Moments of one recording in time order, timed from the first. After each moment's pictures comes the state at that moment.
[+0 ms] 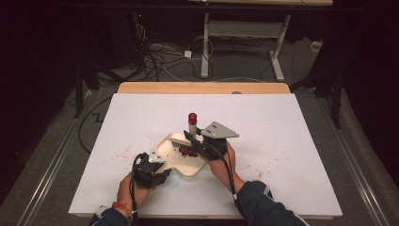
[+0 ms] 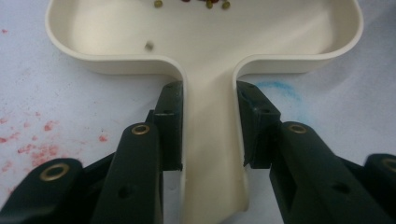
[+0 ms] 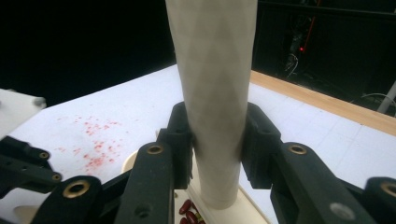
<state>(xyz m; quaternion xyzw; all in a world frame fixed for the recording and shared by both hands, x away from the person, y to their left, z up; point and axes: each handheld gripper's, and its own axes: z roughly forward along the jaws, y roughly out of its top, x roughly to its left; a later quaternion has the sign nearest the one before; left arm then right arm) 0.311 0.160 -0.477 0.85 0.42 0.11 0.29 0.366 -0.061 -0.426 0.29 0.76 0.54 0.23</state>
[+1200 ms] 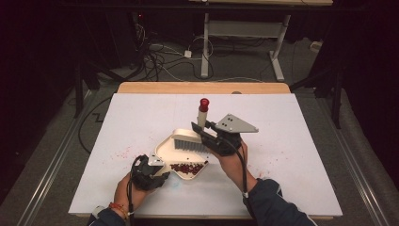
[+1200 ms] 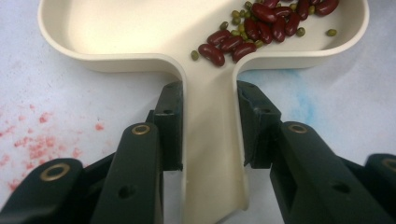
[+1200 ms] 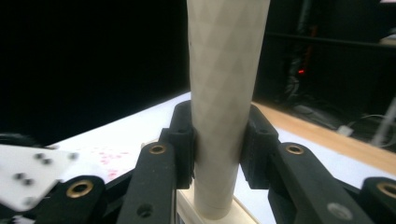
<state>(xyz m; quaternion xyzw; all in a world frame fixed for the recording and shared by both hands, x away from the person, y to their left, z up) 0.305 0.165 -0.480 0.87 0.39 0.11 0.27 0.354 -0.088 -0.379 0.28 0.73 0.58 0.23</state>
